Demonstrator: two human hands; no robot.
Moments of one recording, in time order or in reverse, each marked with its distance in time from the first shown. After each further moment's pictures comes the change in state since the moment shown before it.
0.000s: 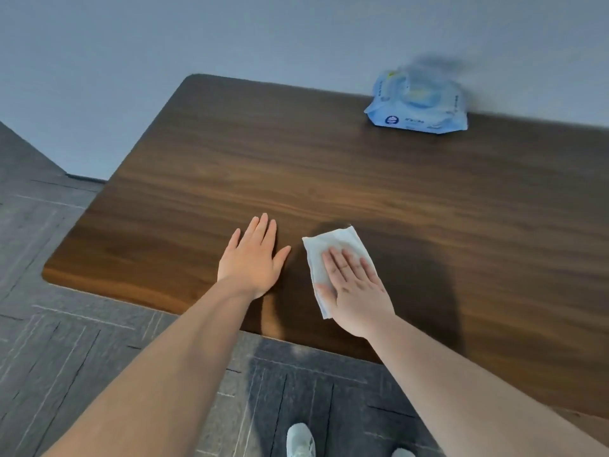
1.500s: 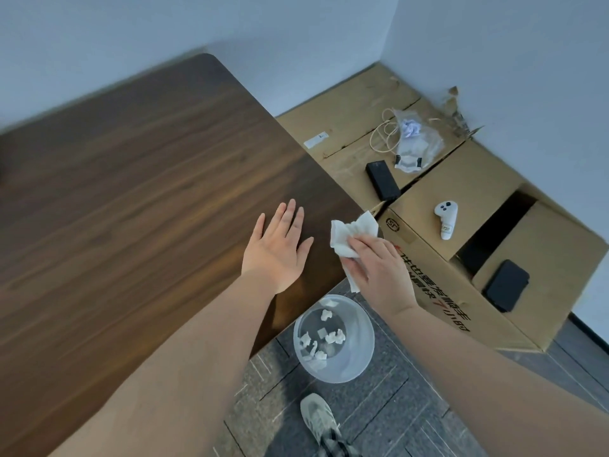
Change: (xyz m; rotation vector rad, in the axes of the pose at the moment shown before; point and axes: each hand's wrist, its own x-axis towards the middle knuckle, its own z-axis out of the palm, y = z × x) left_hand -0.026 0.618 0.121 0.203 -0.087 0.949; right_hand -0.373 0.425 0.043 0.310 0.711 0.871
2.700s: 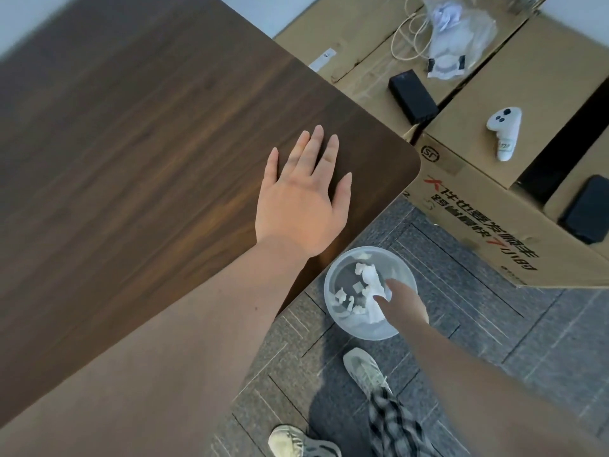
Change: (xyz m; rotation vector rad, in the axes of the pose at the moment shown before) left_hand 0.015 0.038 0.029 0.054 0.206 0.059; right_hand -0.103 0.088 0.178 0.197 -0.606 0.740
